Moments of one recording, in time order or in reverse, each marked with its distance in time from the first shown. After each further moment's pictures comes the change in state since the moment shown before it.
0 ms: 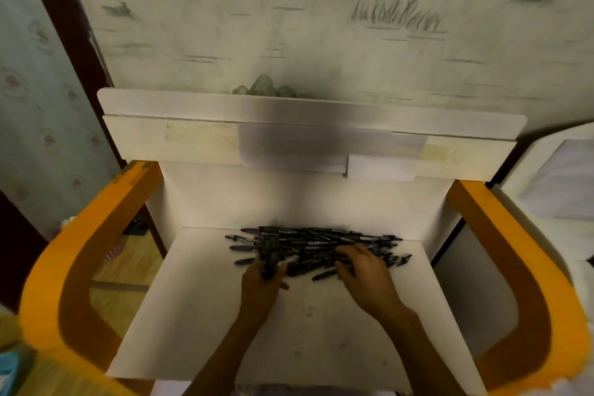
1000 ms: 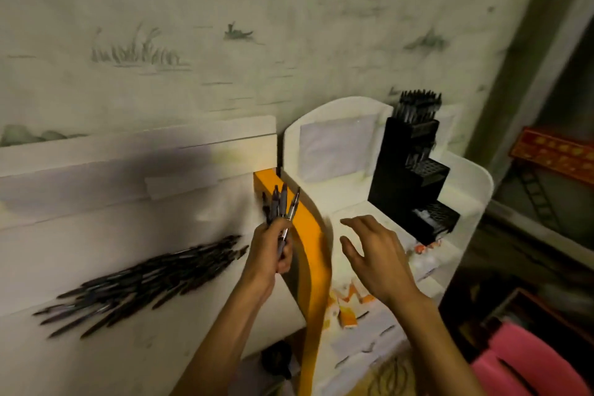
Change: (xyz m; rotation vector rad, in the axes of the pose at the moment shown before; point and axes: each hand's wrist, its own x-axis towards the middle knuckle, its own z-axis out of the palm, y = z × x) left_hand -0.195 0.197 0.214 -0.385 -0.833 0.043; right_hand -0.215 0.112 -0.245 -0.338 0.437 0.336
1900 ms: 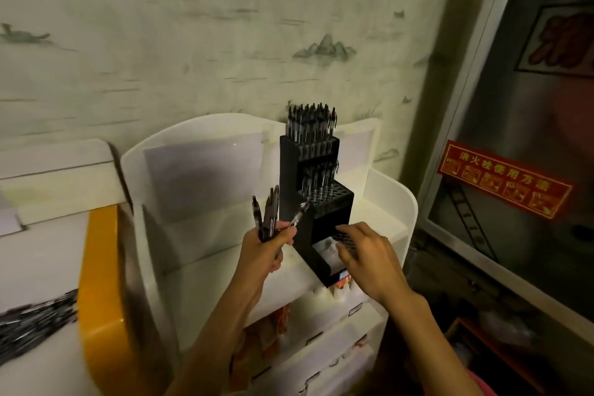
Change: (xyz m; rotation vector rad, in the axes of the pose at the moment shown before) left_hand 0.157 -0.081 0.290 0.133 0.070 0.080; right_hand 0.080 0.332 -0.061 0.016 -0.047 0.051
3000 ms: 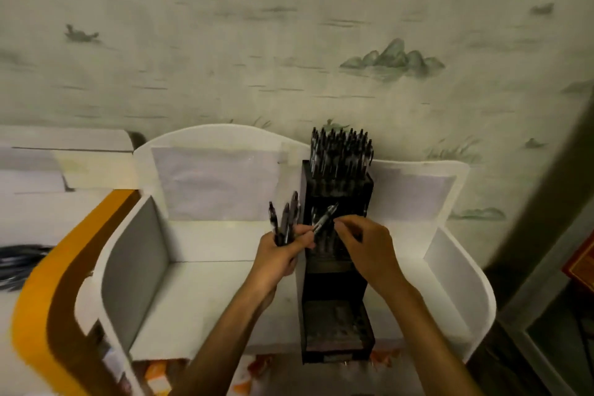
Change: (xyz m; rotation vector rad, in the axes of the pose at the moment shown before) left_hand 0.129 -0.010 0.118 -0.027 0.390 0.038; right_hand 0.220 0.099 0.033 0.673 -0.118 -0.272
